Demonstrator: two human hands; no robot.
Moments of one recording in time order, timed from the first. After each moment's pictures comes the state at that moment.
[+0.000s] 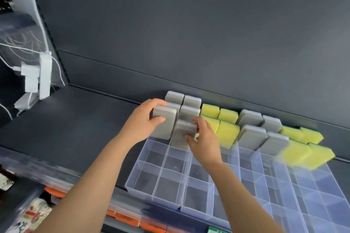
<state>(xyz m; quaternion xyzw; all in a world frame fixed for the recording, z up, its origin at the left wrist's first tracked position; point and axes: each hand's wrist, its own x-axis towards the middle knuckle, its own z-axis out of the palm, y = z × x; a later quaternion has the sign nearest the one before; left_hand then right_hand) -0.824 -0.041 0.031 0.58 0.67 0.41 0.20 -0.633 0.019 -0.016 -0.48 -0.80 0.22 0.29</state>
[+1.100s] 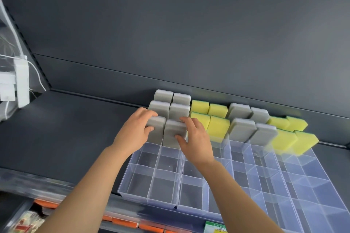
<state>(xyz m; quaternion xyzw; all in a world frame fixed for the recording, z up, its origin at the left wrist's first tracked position) -0.826 -0.030 -0.010 0.66 0.68 0.30 0.10 -0.632 0.014 -0.020 -0.47 -0.83 0.14 0.27</state>
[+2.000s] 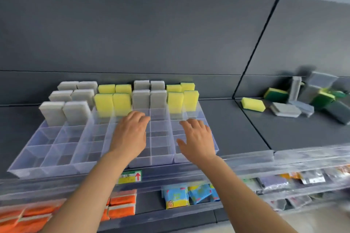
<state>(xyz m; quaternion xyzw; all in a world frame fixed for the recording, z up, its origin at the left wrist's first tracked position) -0.543 -0.081 0.009 0.78 0.60 0.17 -0.09 -0.342 -0.083 0.007 -0.61 -0.78 0.01 0.13</state>
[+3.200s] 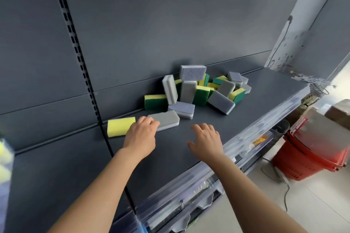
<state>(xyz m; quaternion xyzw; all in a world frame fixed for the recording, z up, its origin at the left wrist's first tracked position) -0.038 0.095 -0.014 0.90 0.43 0.13 0.00 0.142 -0.003 -0.011 -0.82 -0.57 0.01 0.09</state>
